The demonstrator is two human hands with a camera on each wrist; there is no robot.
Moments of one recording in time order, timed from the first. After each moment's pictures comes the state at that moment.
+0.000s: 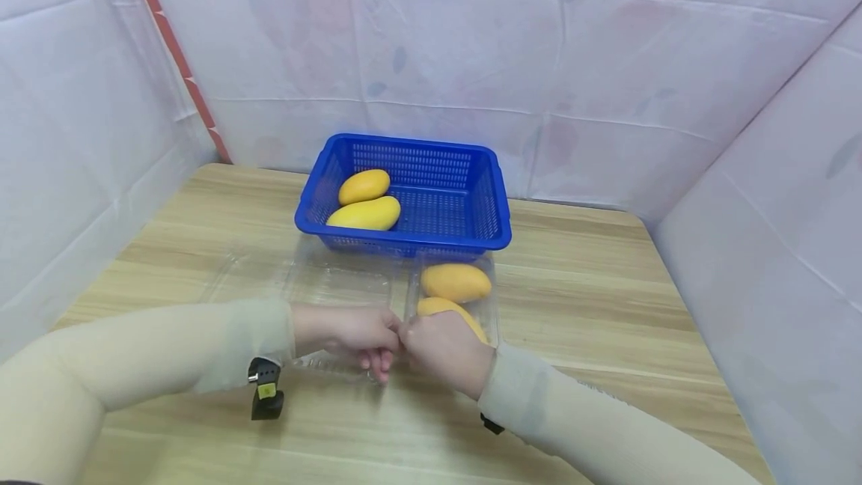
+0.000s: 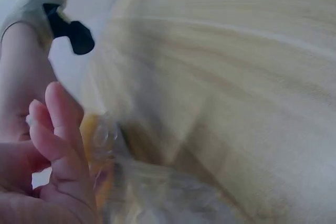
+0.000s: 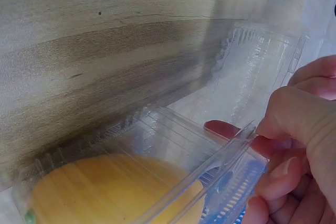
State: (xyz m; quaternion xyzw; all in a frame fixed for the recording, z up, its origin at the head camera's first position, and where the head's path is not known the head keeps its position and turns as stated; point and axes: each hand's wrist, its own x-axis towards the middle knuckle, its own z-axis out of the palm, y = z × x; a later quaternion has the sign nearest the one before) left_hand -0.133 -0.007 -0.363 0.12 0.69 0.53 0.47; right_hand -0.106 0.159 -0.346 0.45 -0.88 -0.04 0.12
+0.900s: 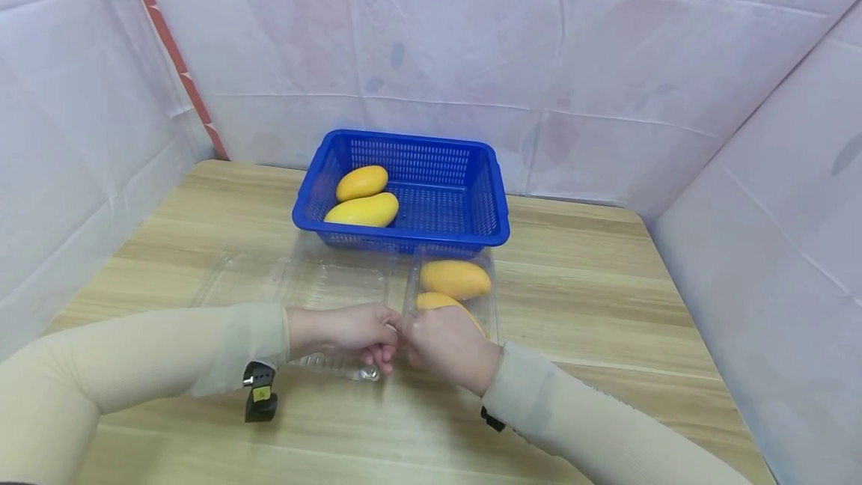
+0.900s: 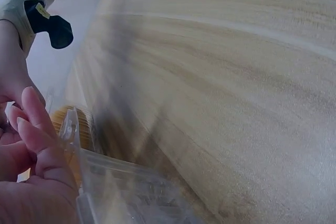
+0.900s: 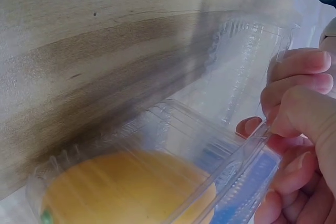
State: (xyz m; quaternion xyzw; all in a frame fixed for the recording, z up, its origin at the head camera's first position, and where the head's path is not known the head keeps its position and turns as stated) left_hand -0.129 -0.008 -0.373 0.11 0.69 0.57 0.43; right_hand -0.107 0.164 -0.346 0.44 -0.89 0.02 0.12
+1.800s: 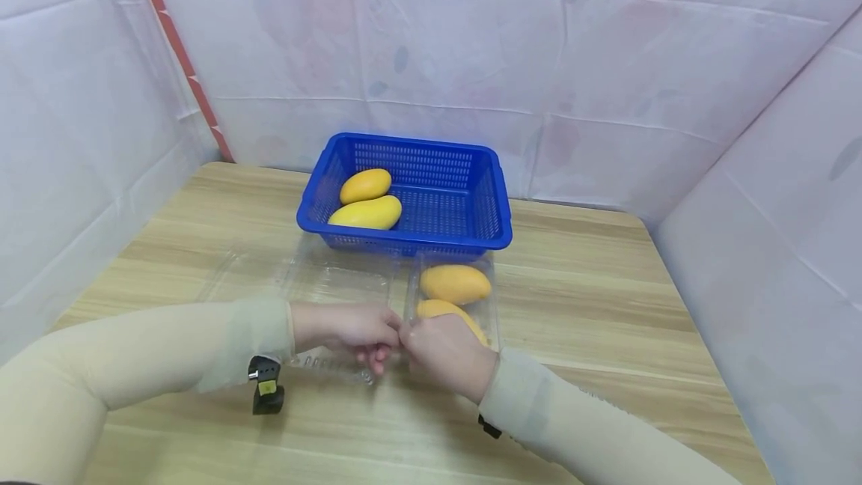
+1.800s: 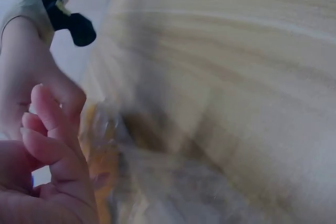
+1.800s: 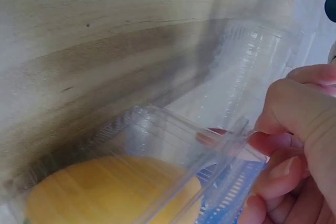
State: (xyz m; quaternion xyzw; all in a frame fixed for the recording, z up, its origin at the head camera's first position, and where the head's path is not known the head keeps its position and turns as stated) left_hand -0.131 -0.010 -0.356 0.14 0.74 0.49 0.43; right_hand -0.103 0.160 -0.347 0.46 -0.88 -0.02 0.12
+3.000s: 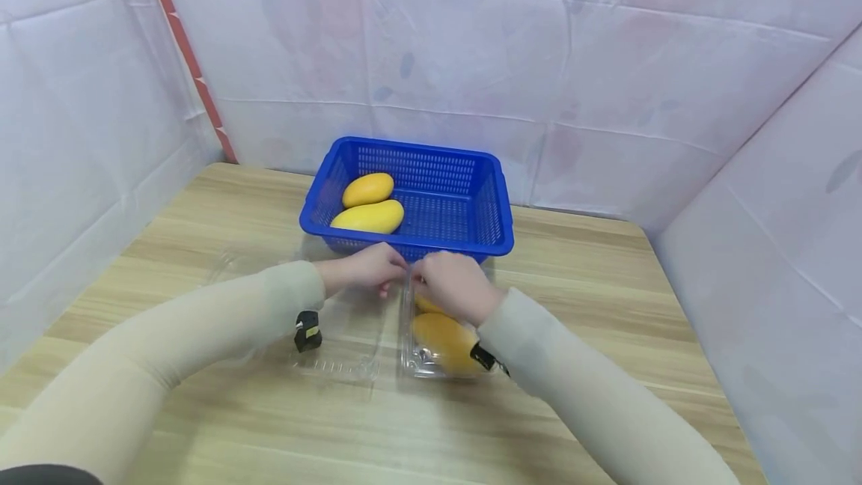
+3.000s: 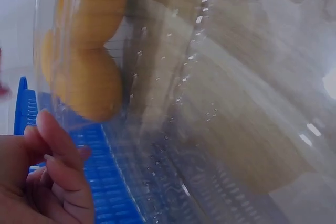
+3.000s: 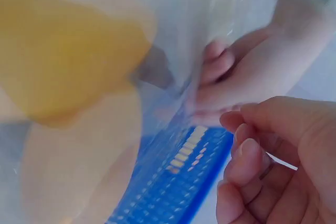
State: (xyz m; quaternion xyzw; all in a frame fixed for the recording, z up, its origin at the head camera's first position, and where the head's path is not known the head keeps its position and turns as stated) left_hand -0.221 -0.009 -0.361 0.19 0.86 0.41 0.24; right_hand -0.167 0.157 -0.302 0.37 -0.93 0.06 -0.01
